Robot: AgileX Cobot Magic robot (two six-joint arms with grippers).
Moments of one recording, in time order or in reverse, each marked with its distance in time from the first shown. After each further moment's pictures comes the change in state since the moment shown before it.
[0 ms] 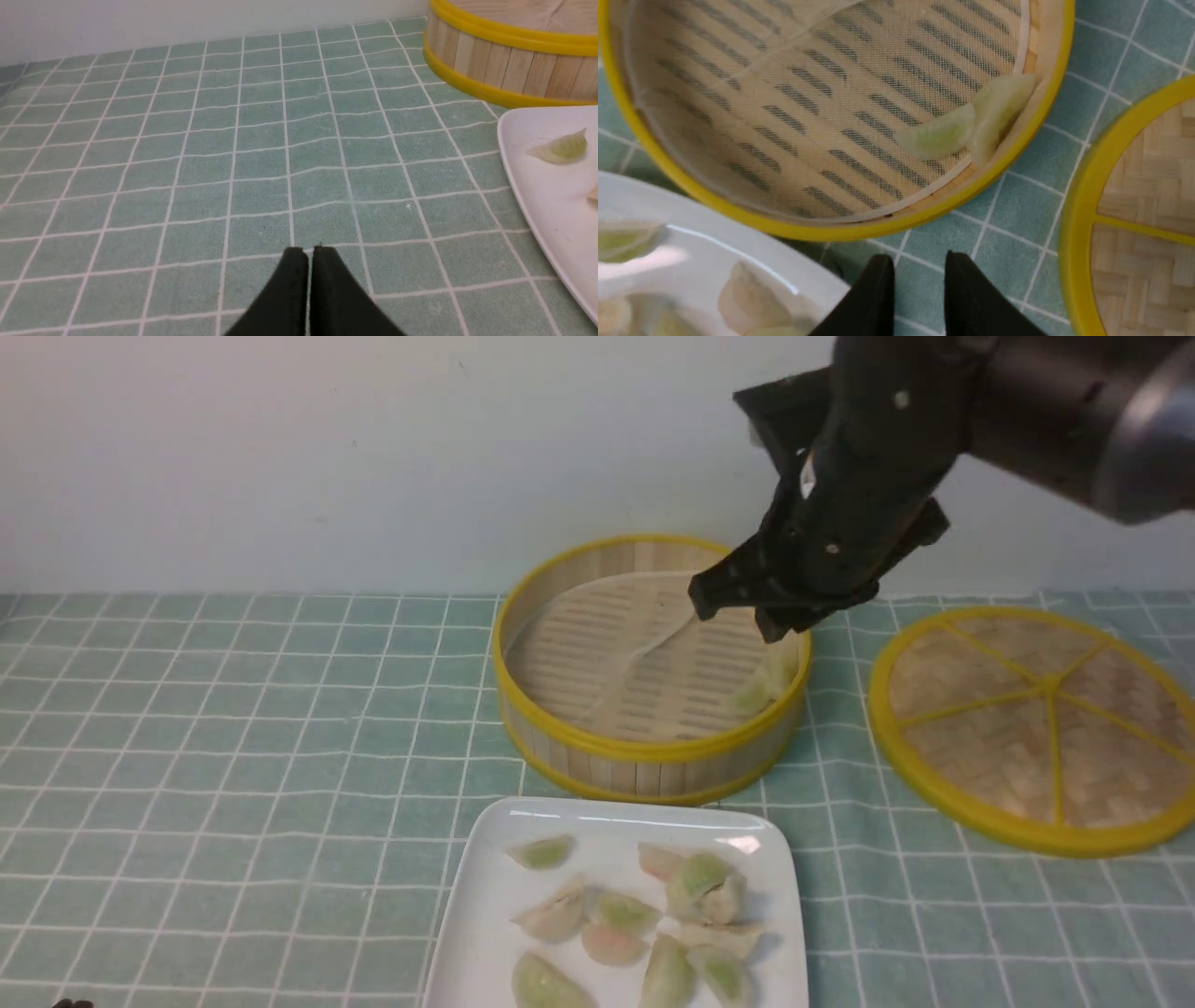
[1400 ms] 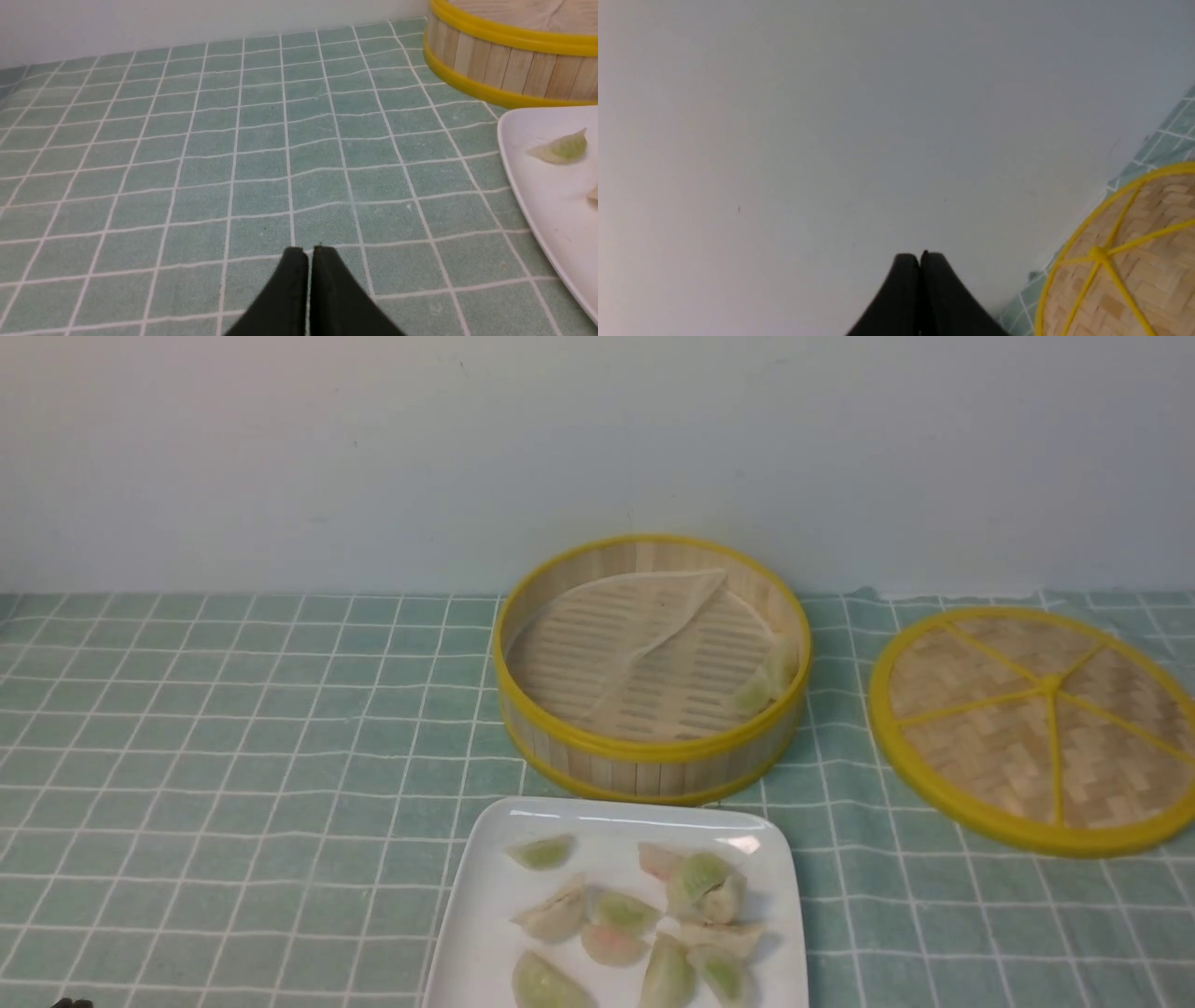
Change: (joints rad) right arm -0.560 -1.944 1.768 0.965 -1.177 -0.079; left arm 0.000 0.000 0.001 0.000 -0.002 0.004
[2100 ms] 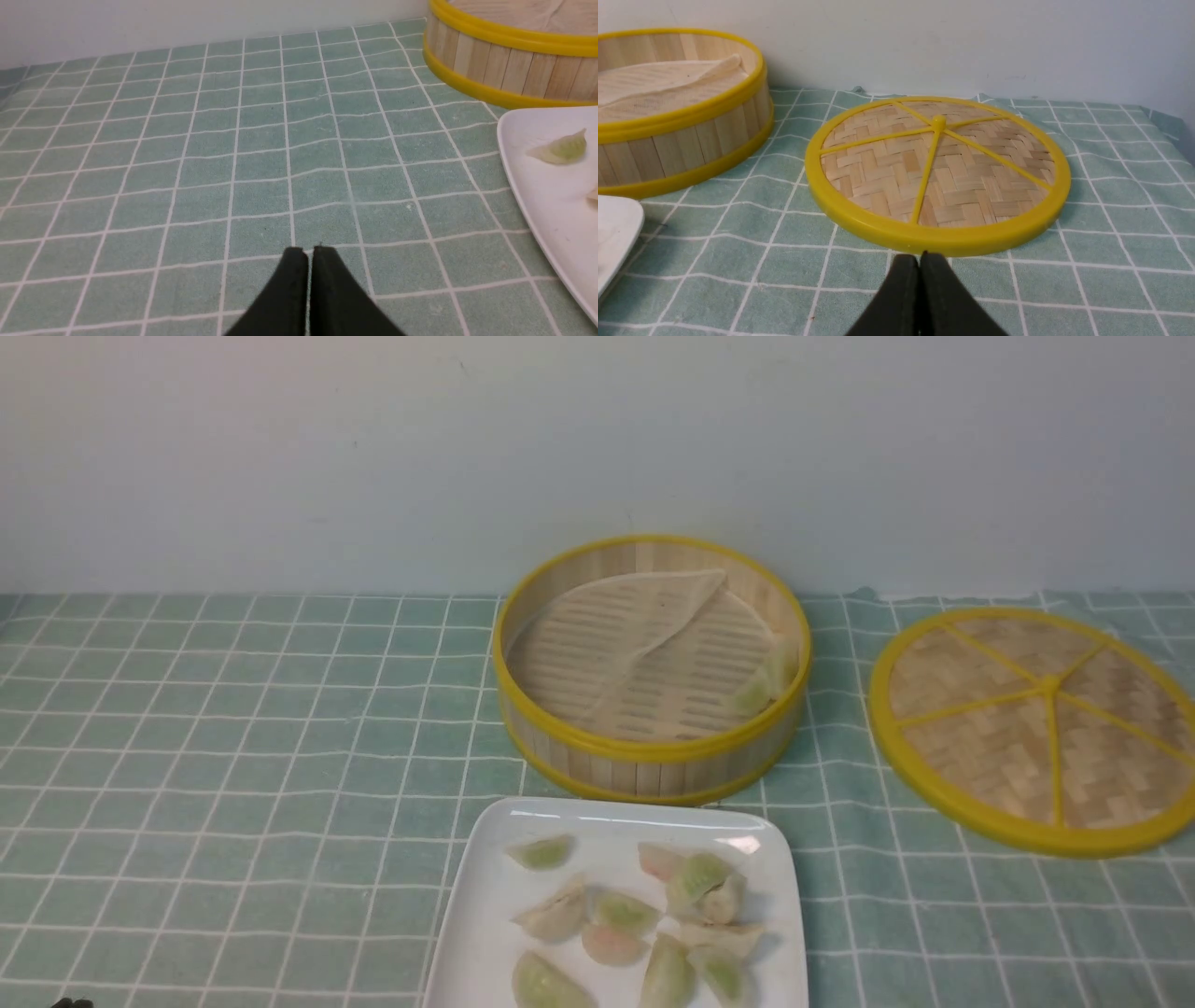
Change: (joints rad) right arm -0.004 -0.001 0.024 -0.771 0.381 -0.214; left arm 0.000 0.000 0.000 0.000 -0.001 0.000
